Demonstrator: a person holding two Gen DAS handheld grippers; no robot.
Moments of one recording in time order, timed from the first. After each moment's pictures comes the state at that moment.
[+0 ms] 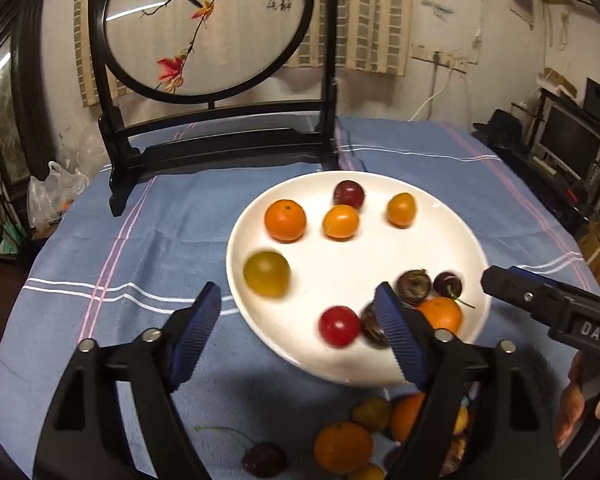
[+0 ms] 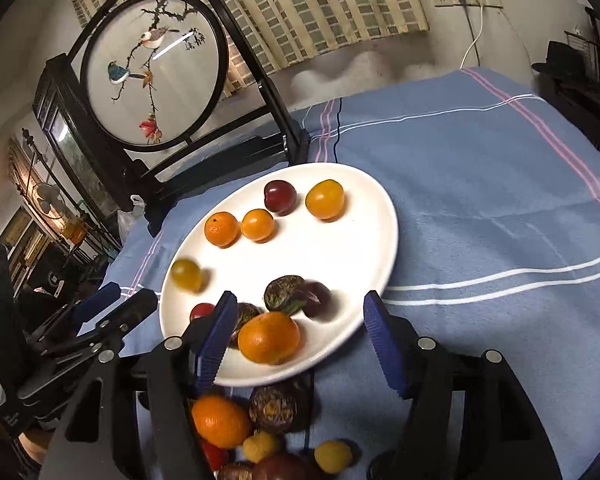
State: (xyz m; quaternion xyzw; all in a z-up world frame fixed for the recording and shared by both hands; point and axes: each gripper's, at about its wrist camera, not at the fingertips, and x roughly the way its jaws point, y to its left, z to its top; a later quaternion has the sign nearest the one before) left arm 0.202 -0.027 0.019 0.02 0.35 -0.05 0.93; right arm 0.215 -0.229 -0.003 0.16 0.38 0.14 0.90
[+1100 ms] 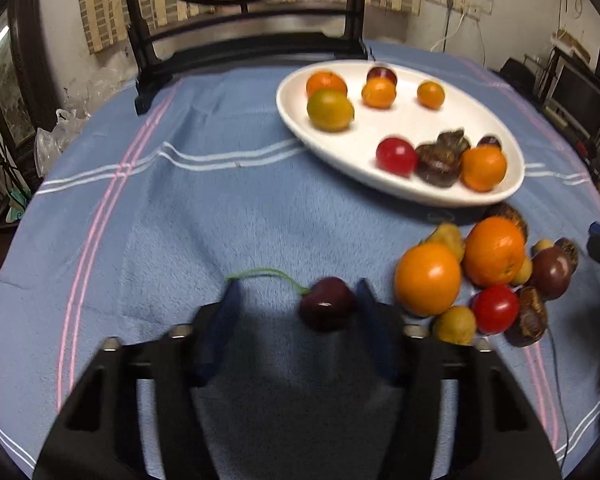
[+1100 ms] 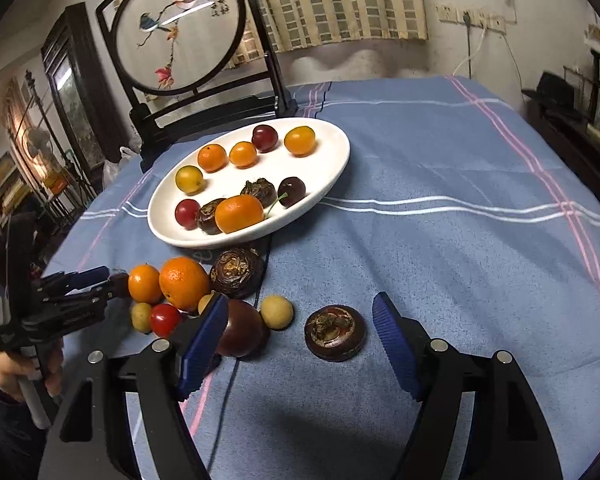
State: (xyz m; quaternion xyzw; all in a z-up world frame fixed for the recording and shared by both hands) left arm 0.149 0.016 -0.051 0.03 0.46 -0.03 0.89; right arm 0.125 -0.247 -0.017 0.05 0.39 0.12 0.91
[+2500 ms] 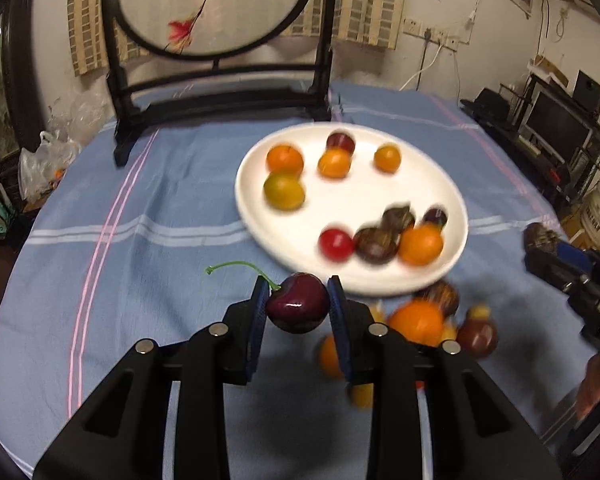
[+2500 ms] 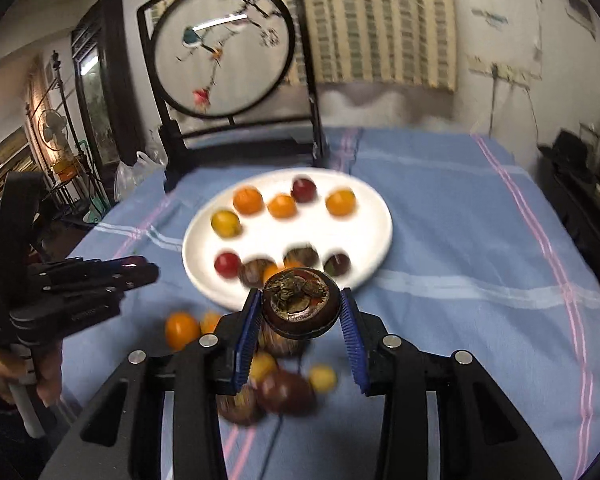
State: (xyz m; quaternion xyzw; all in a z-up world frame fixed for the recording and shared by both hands) left arm 0.167 -0.009 0.016 0.00 0.41 -0.08 0.91; right arm 0.147 -0.203 0.036 0.01 0.34 0.14 0.93
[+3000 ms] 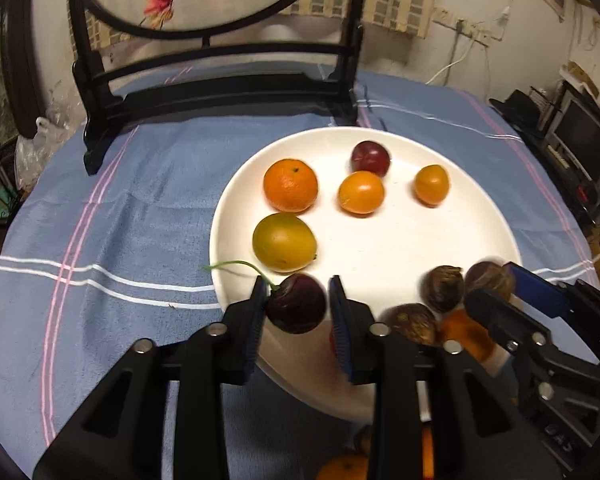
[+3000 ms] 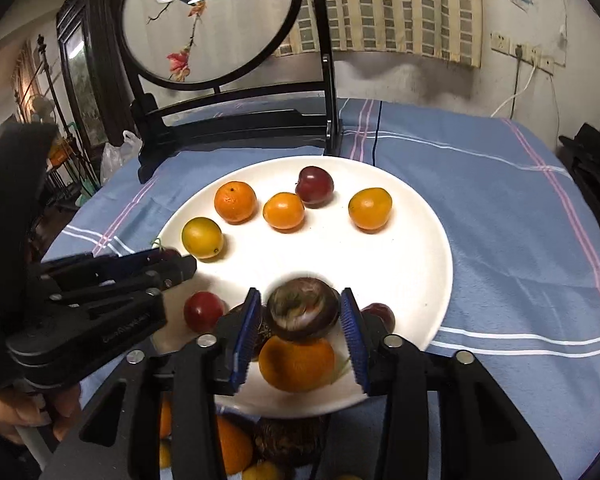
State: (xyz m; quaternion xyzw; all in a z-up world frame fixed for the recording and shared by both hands) left arm 0.258 -0.022 -0.016 -0.01 0.45 -0.04 0.89; right arm 0.241 -0.164 -0.001 0.01 0.40 0.14 0.91
